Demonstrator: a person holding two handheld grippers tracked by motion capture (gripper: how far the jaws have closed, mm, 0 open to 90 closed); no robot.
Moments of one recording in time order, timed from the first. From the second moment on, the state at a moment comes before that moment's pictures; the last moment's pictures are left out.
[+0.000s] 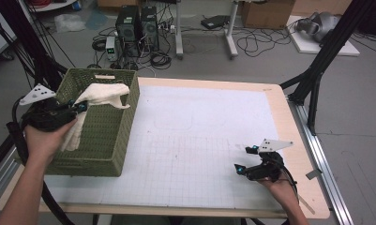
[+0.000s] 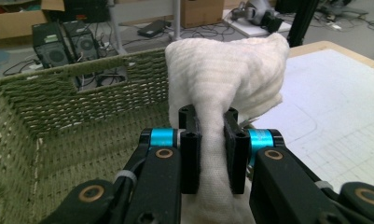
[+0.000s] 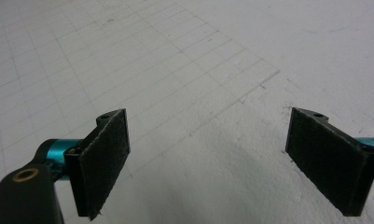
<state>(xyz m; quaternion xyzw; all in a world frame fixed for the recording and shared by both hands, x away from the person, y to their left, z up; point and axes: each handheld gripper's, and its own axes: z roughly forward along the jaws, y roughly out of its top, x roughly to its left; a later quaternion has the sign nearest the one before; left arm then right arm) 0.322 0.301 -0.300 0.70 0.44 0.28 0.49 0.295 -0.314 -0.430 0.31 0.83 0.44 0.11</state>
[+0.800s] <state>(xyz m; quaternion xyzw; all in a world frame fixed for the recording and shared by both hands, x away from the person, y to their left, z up) 0.326 0.307 -0.317 0.69 0.48 0.29 0.46 0.295 -0.314 -0.431 0.31 0.84 0.44 0.11</state>
